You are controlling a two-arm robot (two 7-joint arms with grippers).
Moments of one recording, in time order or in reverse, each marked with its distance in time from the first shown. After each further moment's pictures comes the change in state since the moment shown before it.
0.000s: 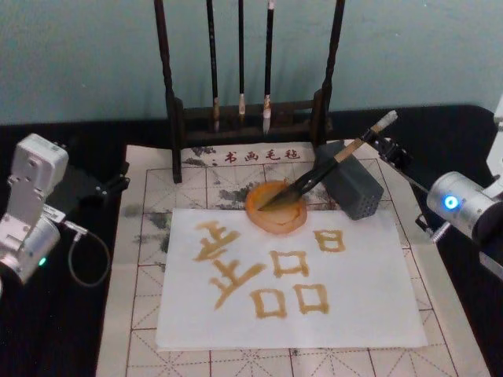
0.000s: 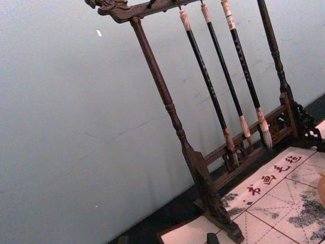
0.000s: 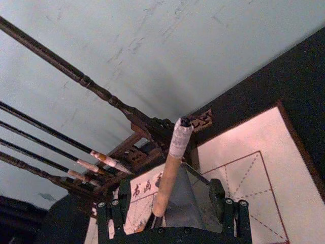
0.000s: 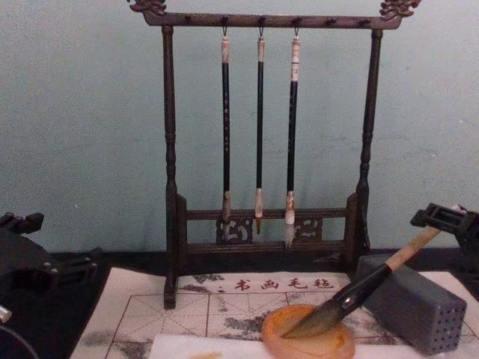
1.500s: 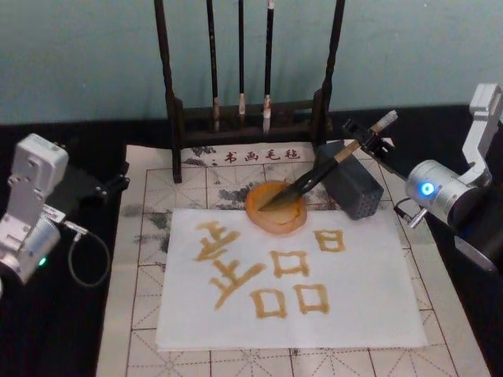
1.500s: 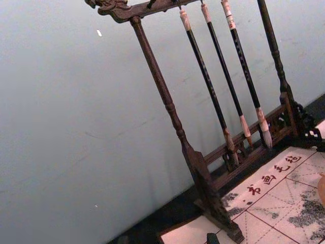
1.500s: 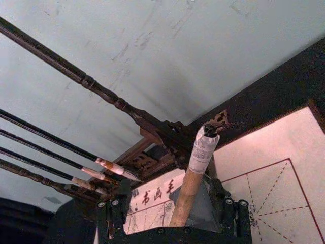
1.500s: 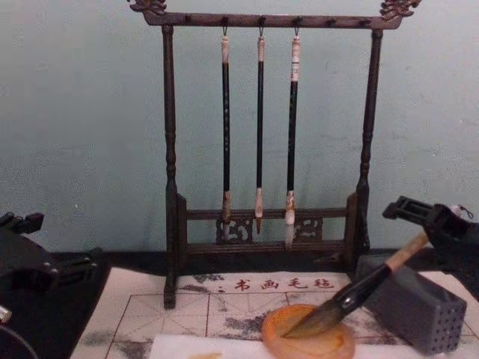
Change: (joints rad) left arm 0.000 0.000 0.000 0.000 0.000 0.000 0.000; right arm 0.105 -0.004 -0.105 0.112 0.071 -0.055 -0.010
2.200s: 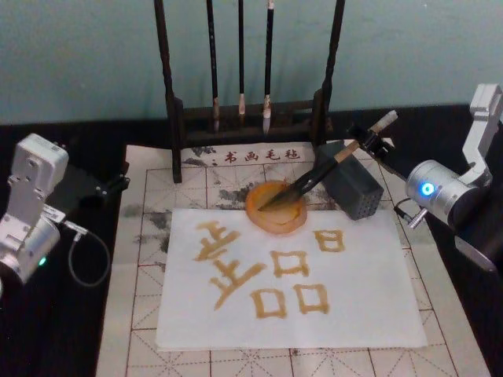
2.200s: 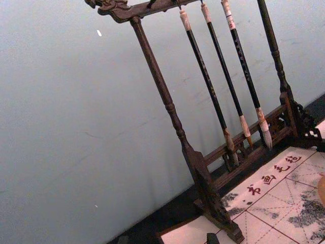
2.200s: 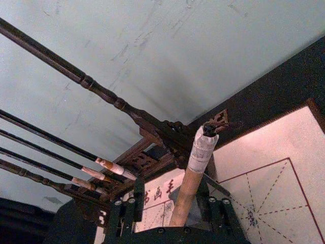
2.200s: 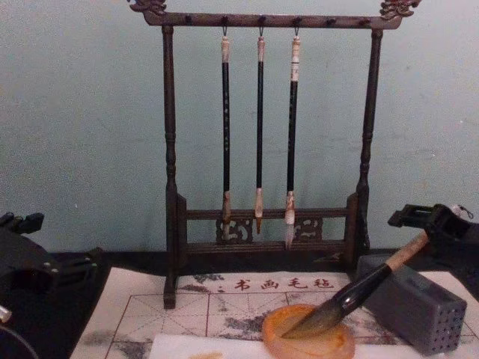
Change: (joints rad) left arm 0.000 0.000 0.000 0.000 0.000 0.000 0.000; right arm -0.002 -0.002 0.004 0.000 0.000 0.003 0.000
